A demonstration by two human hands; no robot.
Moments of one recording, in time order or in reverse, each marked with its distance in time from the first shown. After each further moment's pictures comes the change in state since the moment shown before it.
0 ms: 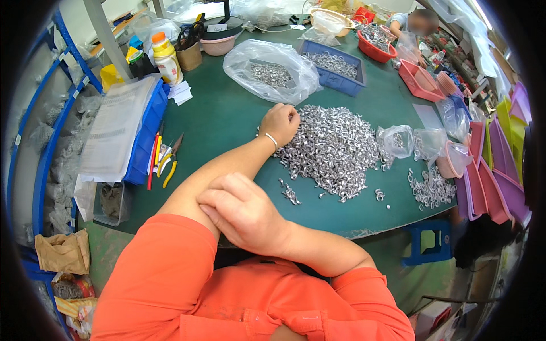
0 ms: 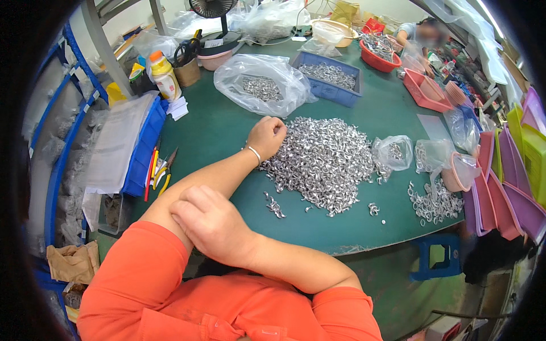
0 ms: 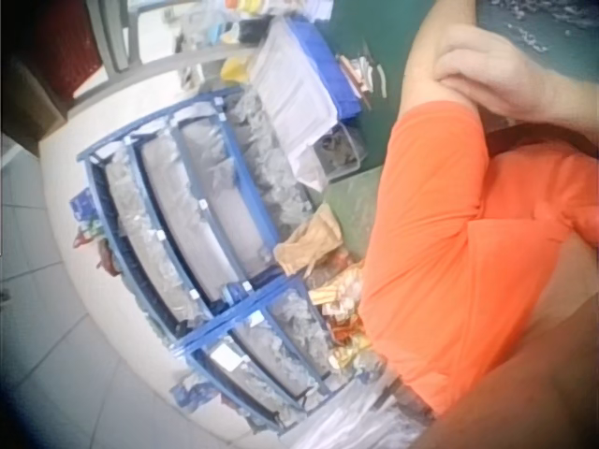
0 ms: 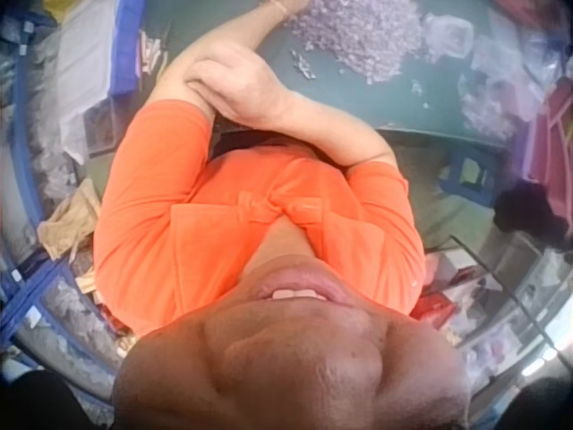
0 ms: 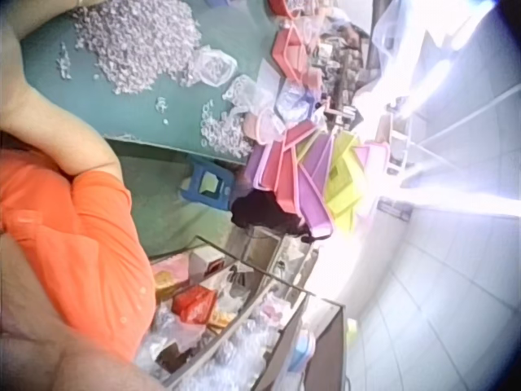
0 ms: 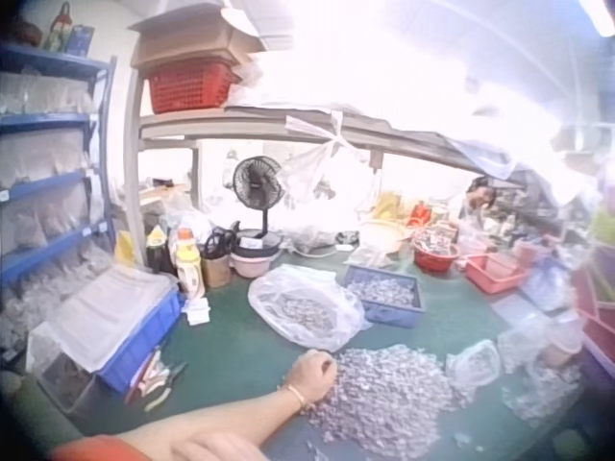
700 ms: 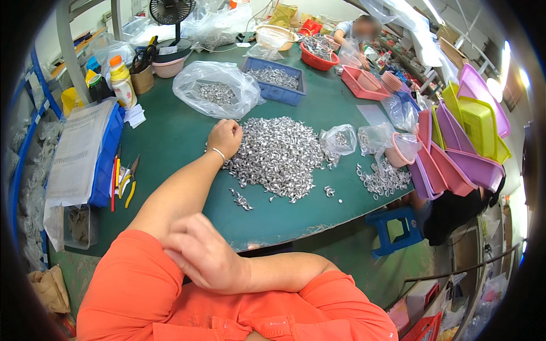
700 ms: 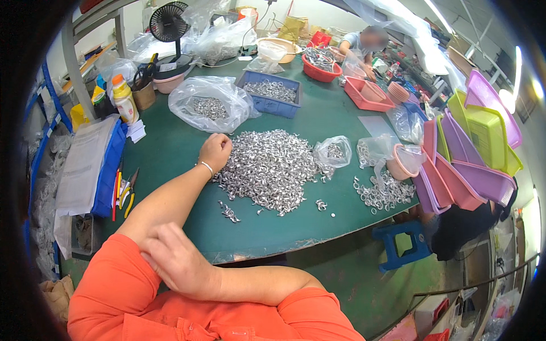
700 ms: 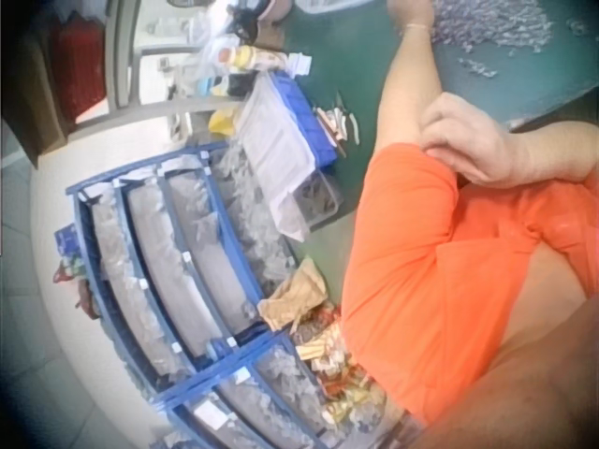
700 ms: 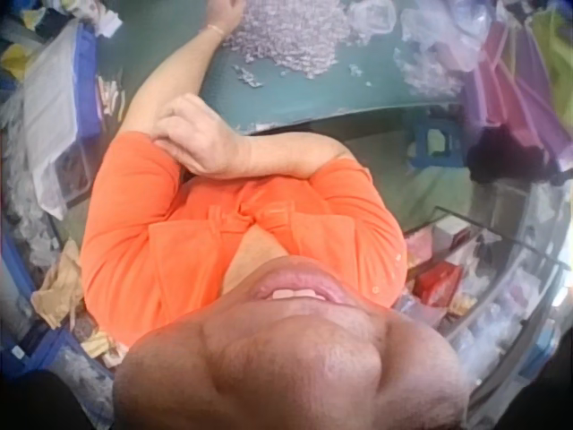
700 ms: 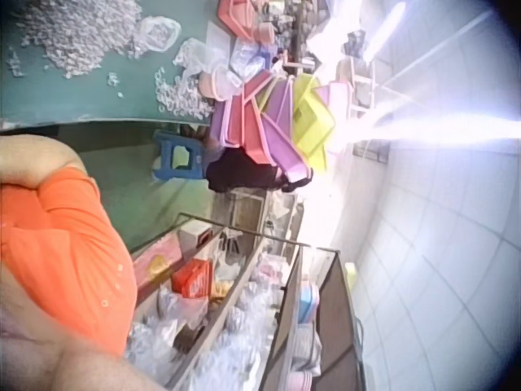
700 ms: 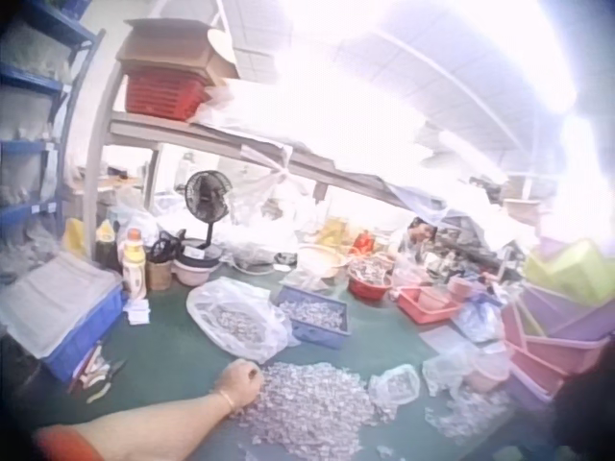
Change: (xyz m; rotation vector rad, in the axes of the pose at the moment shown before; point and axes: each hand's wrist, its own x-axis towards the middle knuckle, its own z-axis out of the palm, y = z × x) left_hand -0.002 -0.002 -0.002 0.018 0.022 -0.018; right_hand -0.022 -0.059 0.006 0.050 0.107 0.090
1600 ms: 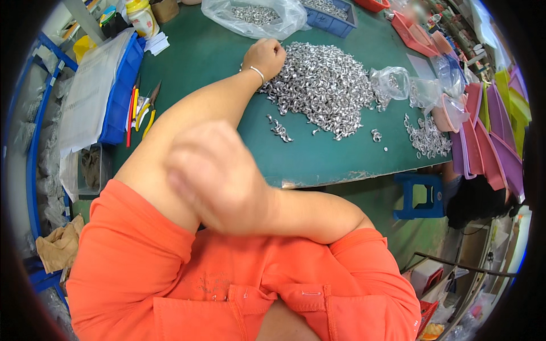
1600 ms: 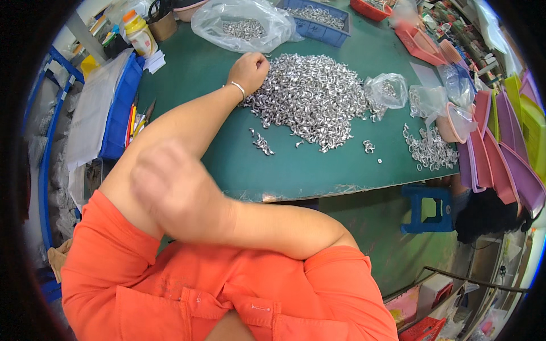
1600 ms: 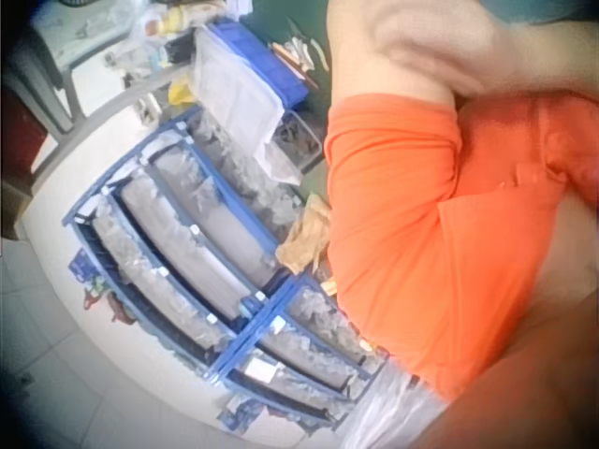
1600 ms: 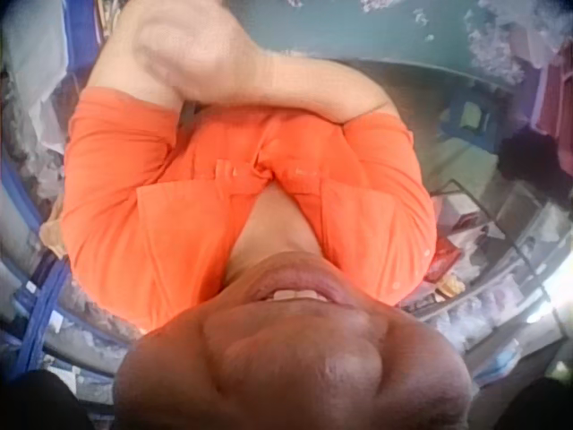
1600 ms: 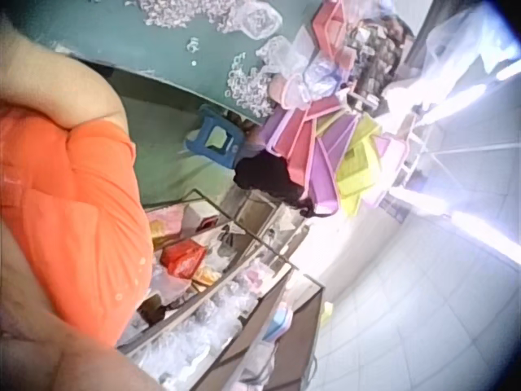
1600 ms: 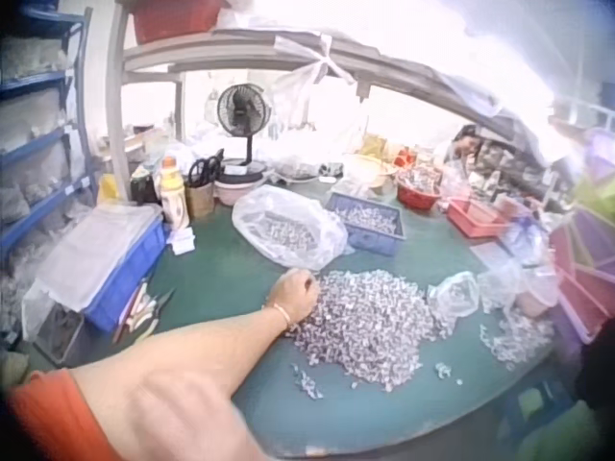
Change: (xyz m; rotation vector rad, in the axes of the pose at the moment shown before) left_hand 0.004 -0.006 0.007 0.044 -0.031 0.004; right_hand 0.009 0.022 0.013 -0.061 0.102 -0.122
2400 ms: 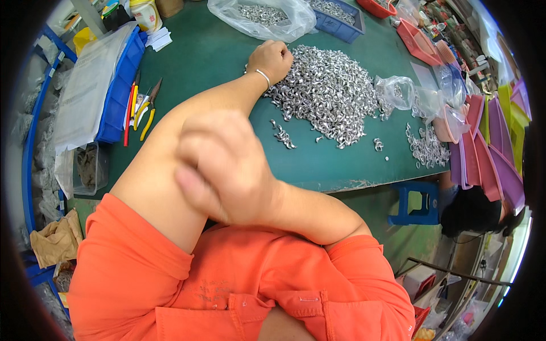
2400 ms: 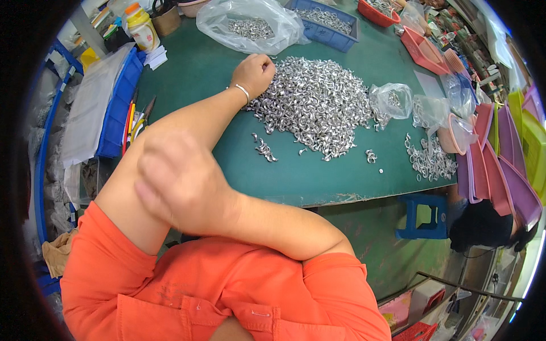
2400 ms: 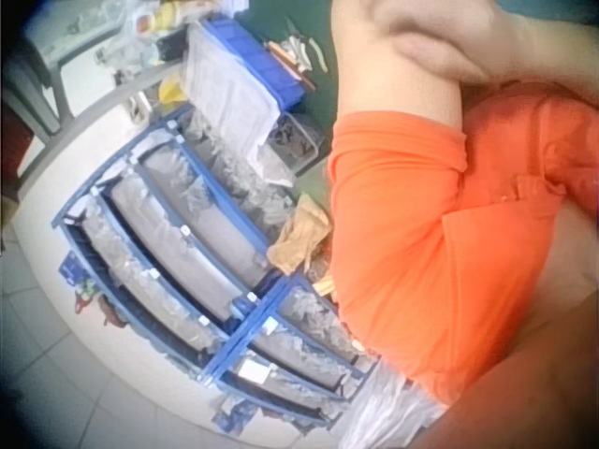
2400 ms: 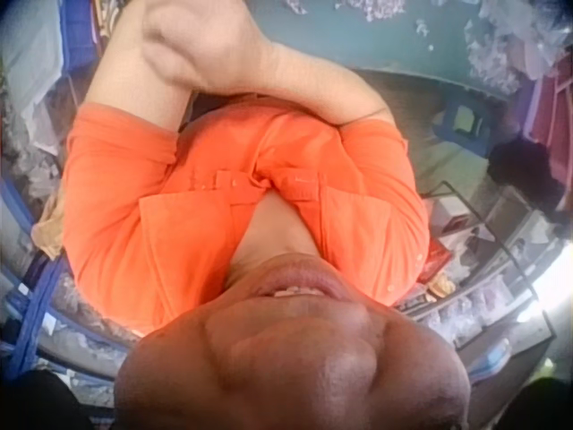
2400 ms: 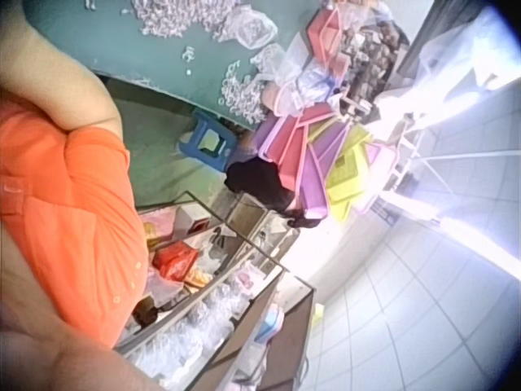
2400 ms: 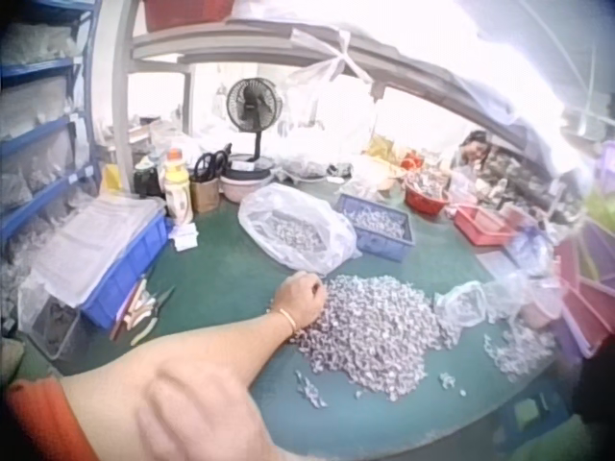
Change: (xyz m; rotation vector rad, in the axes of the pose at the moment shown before) left_hand -0.002 0.008 0.001 0.009 0.052 0.017; right_hand 0.005 0.023 0.000 -0.058 -0.001 -0.029
